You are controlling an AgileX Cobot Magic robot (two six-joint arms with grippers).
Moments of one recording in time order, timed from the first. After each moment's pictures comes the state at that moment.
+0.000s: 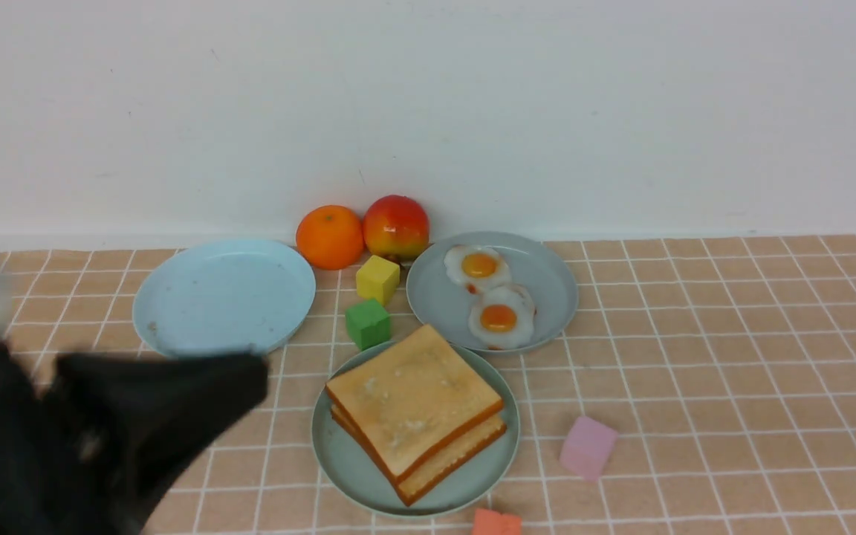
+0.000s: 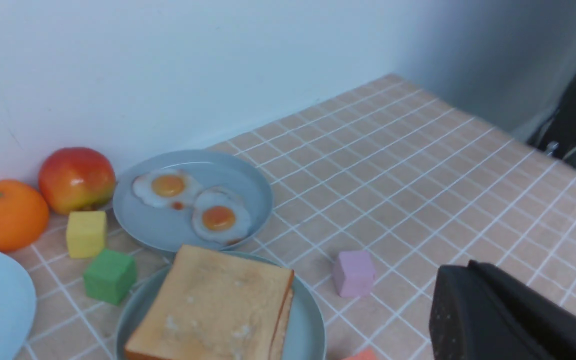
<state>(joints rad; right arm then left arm) 0.23 0.37 -0.88 0.11 1.20 0.04 -0.80 0.61 -0.51 0.07 0.14 -0.21</state>
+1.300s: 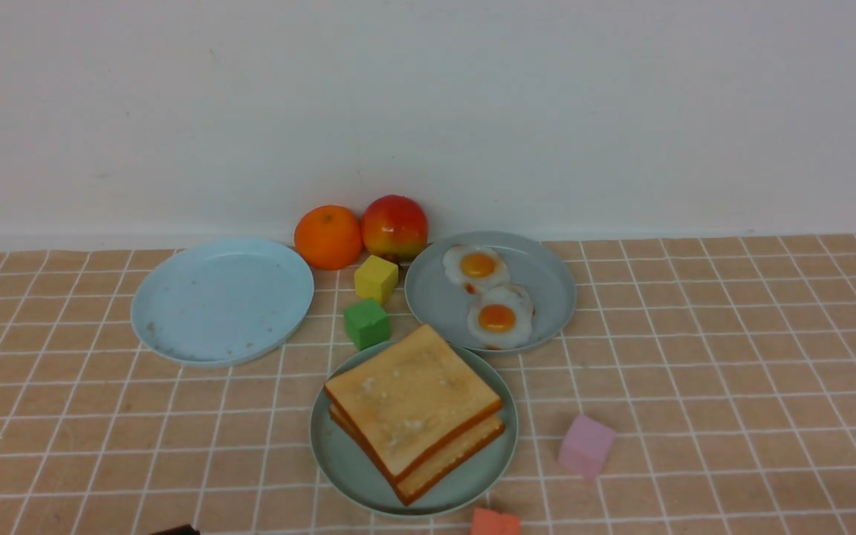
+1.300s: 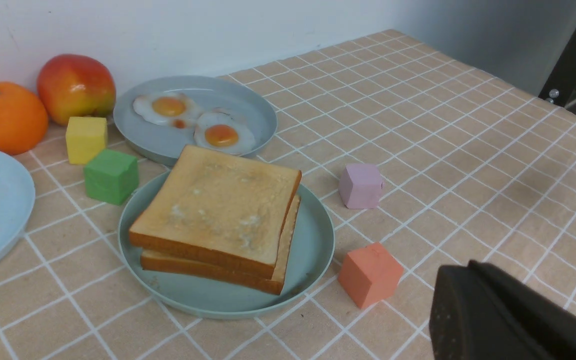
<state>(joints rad) 0.16 0.07 0.02 -0.27 0.33 0.44 -0.80 0.38 -0.22 0.06 0.11 -0.21</state>
